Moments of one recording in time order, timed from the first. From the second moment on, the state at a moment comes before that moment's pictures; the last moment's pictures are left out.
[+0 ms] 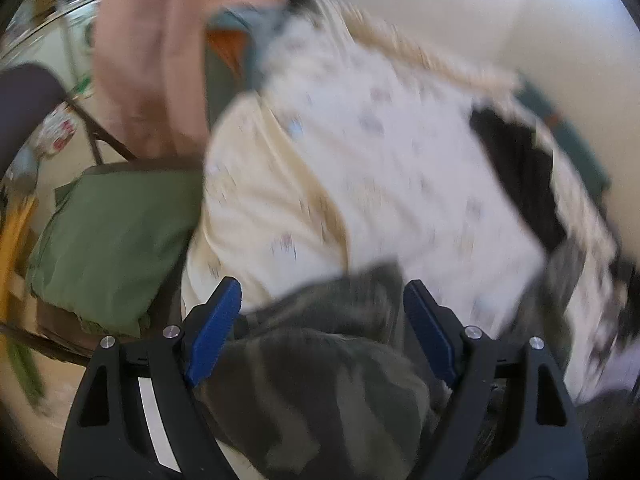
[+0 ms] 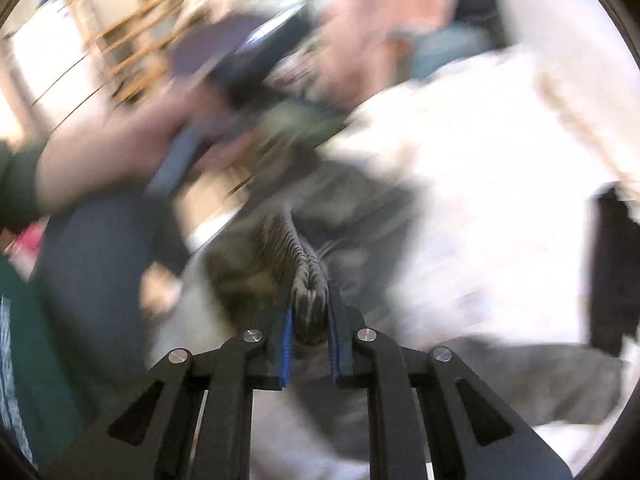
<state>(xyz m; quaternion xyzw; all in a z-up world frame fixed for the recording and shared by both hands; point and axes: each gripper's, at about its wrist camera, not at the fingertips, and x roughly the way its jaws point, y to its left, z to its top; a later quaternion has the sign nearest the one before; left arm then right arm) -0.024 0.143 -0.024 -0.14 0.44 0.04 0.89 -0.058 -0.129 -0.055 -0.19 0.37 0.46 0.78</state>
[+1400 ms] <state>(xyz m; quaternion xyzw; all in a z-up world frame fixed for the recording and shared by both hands) 0.022 0.101 -0.043 -0.12 0.48 0.02 0.87 0.130 -0.191 -0.174 -0.05 0.56 0.35 0.75</state>
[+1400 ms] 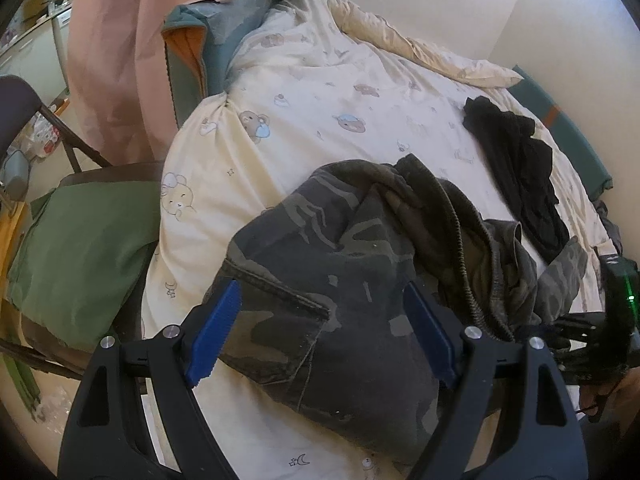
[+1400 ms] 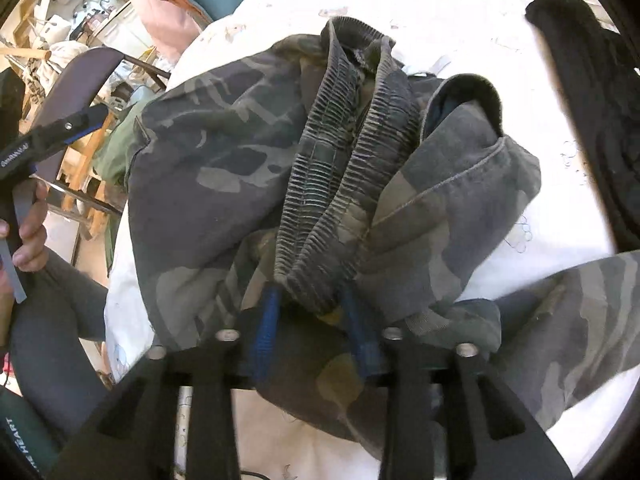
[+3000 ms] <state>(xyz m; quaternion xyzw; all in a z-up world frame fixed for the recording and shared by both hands) 0.026 0.056 -0.065 -0.10 0.50 -0.02 0.86 0.112 -0.200 -0.143 0.07 0.48 0.36 0.80</state>
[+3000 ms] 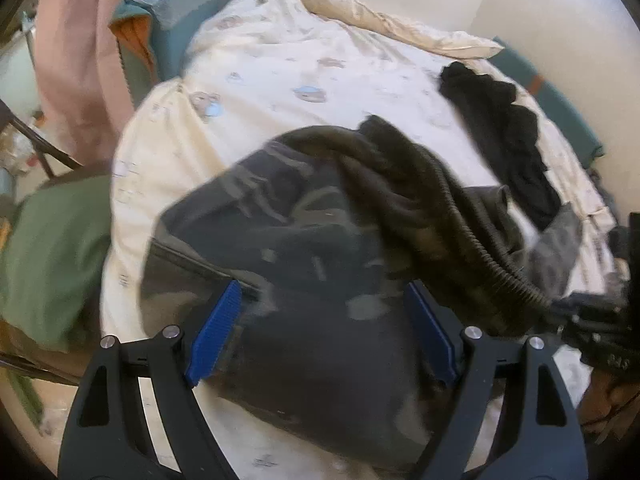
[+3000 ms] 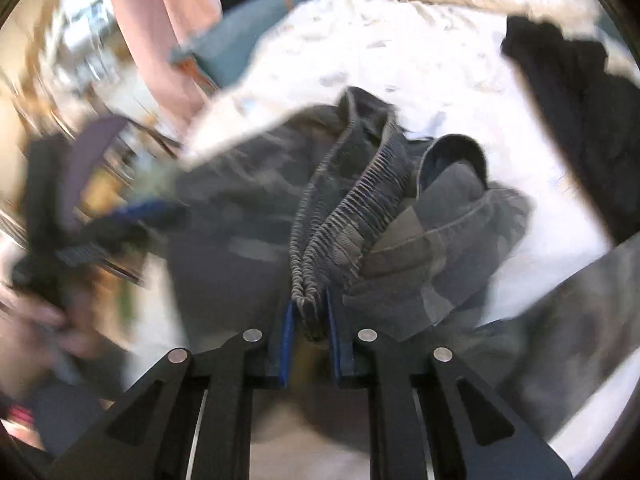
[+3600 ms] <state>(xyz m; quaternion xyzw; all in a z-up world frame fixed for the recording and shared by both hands) 0.006 0.065 -0.075 -0.15 0.54 0.00 0.83 0.076 -0.180 -0.144 0.10 0.52 0.42 0.74</state>
